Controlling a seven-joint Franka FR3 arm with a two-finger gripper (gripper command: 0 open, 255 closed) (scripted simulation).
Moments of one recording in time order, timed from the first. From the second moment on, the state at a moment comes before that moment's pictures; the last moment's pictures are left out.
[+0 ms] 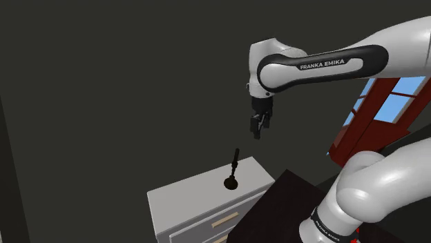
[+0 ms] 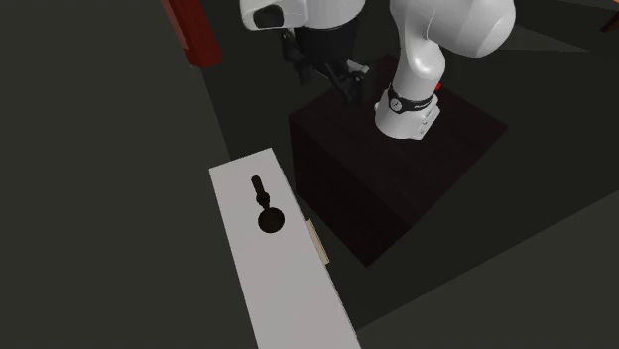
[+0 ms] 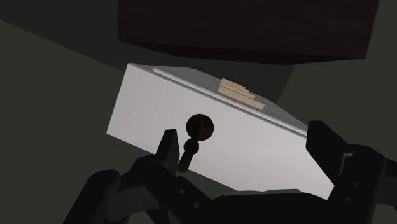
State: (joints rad) arm 0.00 -0.52 0.06 -2.45 -0.06 1.73 -0.09
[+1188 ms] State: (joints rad) arm -0.04 0.19 0.06 -2.27 -0.31 2.12 0.05
